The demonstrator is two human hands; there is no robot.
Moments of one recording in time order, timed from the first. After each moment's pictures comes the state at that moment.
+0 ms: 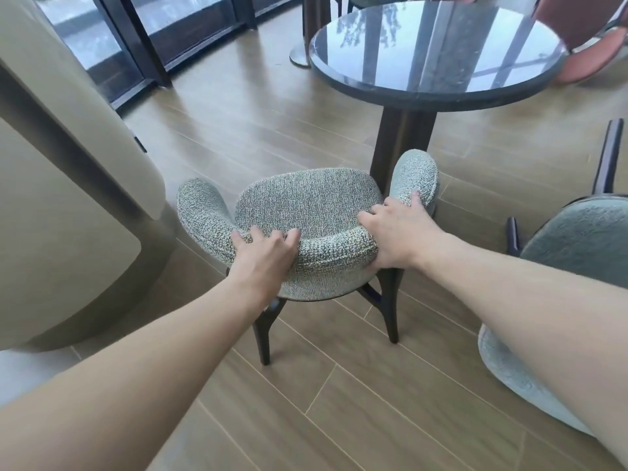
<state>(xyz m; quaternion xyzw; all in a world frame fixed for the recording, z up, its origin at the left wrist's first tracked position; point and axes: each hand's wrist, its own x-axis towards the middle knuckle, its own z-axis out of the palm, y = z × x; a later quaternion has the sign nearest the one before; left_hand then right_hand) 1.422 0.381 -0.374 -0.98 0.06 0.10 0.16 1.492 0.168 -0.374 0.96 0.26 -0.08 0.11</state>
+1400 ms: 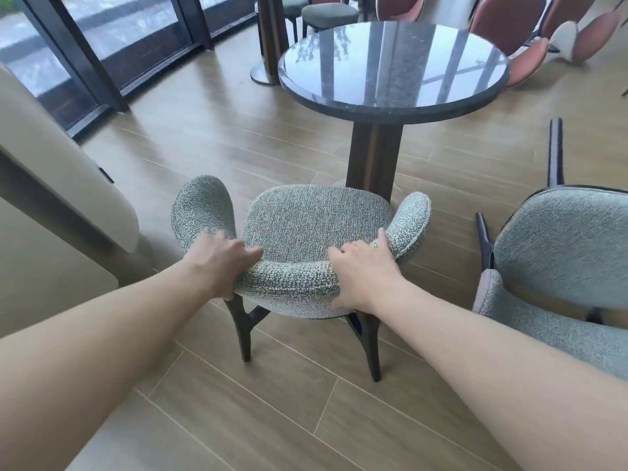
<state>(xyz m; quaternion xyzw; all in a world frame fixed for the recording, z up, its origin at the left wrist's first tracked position) 1.477 0.473 -0.363 -0.92 0.21 0.13 0.30 1.444 0.239 -0.372 0.97 0.17 -0.13 0.10</state>
